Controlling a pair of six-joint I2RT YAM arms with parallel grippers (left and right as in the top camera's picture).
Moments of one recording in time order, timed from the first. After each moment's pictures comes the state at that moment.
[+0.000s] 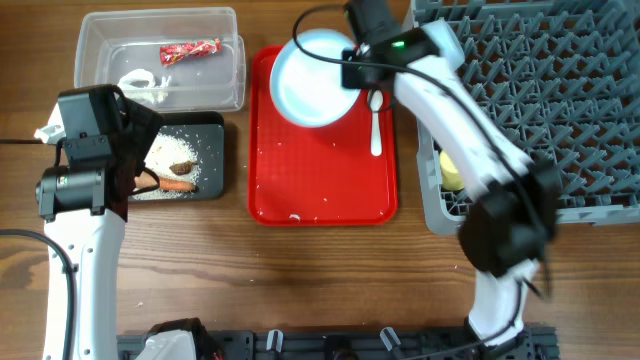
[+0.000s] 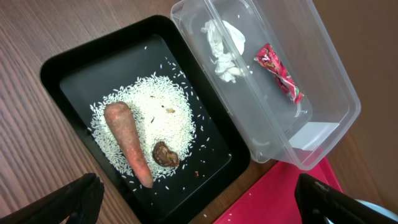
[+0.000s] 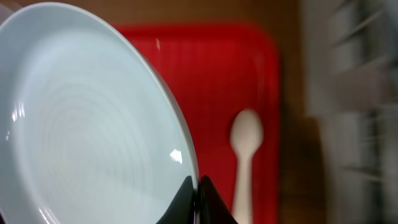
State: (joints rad) left arm 0.13 1.23 1.16 -0.83 -0.19 -0.92; right arm 0.43 2.03 1.91 -0.89 0.15 0.35
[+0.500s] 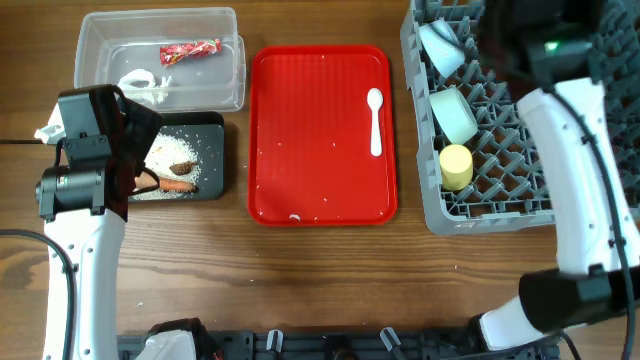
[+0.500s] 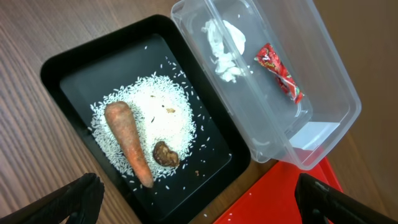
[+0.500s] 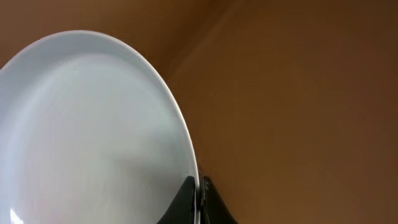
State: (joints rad) left arm 0.13 1.23 1.16 -0.83 -0.19 -0.92; right arm 0.17 1.73 1.91 -0.72 1.10 -0.26
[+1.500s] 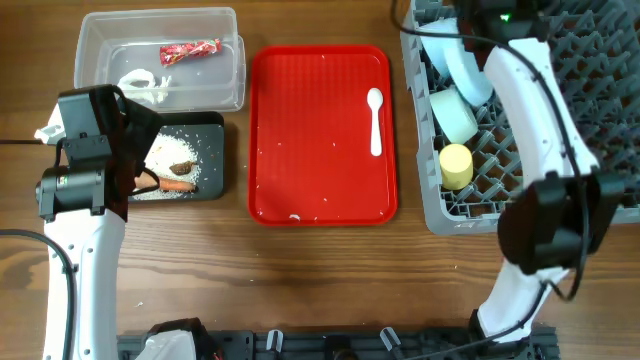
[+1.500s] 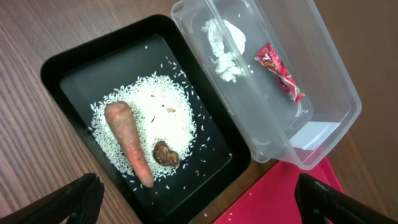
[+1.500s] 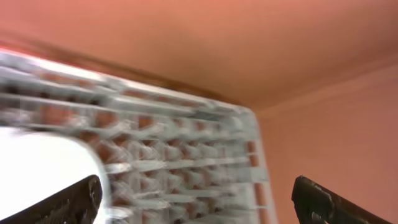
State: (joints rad) left arm 0.13 1.23 1.16 -0.83 -0.19 -0.92; right arm 0.14 2.00 1.91 -0.54 0.66 -0.44
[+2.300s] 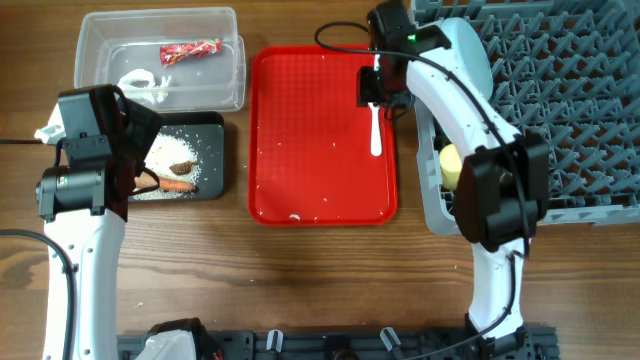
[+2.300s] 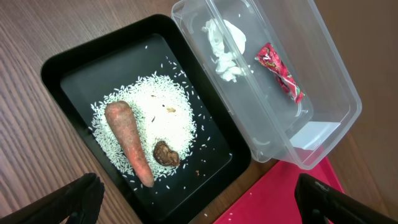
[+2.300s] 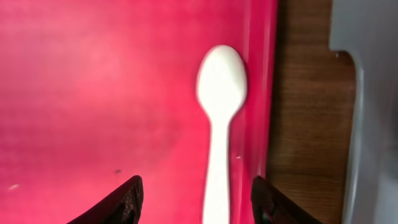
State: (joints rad) left arm 0.13 1.23 1.16 -0.83 -0.19 -0.92; right arm 0.33 2.22 1.92 -1.01 -0.02 0.36
